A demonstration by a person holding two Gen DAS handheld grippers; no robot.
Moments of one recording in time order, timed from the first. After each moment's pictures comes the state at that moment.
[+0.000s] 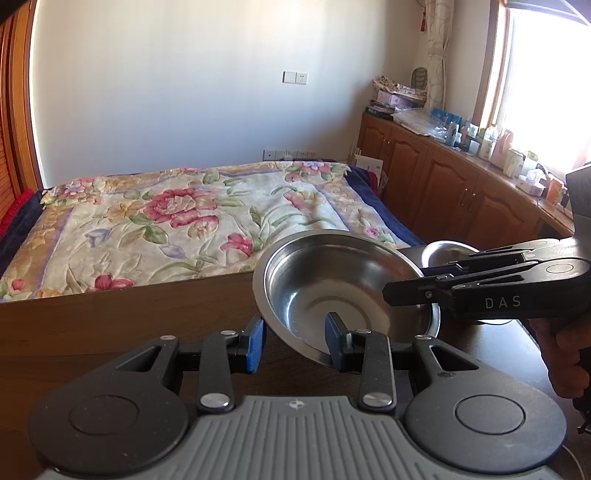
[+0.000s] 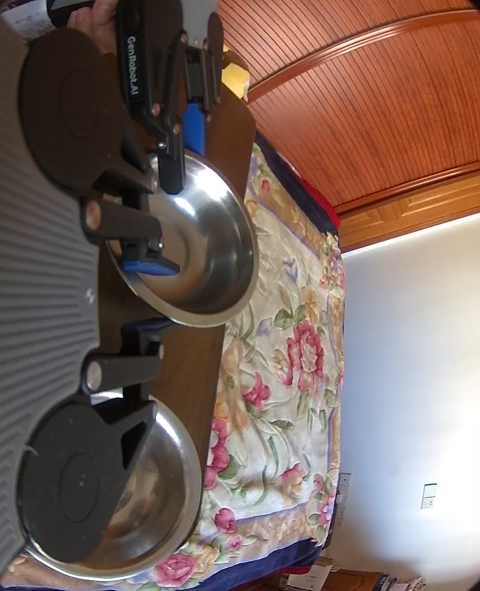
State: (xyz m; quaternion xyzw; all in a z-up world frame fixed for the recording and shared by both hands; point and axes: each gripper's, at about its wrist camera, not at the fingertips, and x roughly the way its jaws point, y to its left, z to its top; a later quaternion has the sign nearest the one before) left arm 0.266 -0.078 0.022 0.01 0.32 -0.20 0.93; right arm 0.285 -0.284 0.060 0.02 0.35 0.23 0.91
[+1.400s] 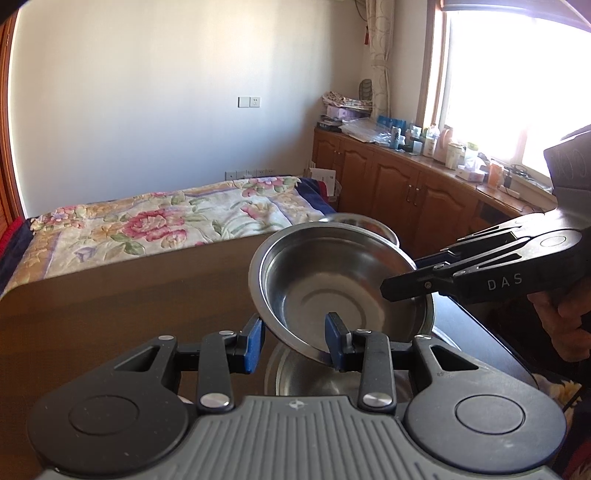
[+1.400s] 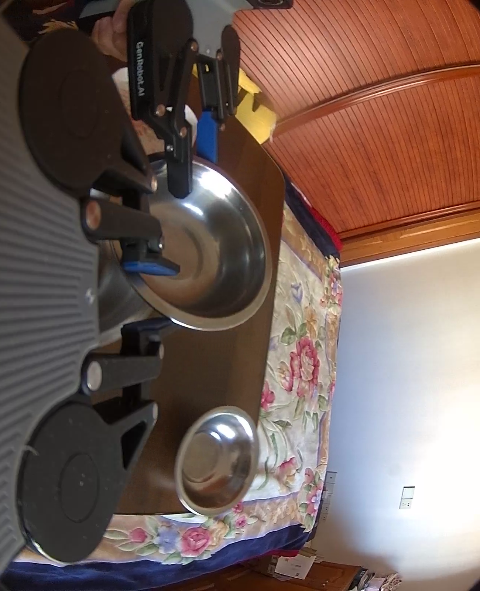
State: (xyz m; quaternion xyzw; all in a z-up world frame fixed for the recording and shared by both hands) left arm 0.107 -0.068 0.042 0.04 0.28 -0.26 0.92; right arm 0.142 -0.285 0.092 -0.01 0.34 0.23 0.91
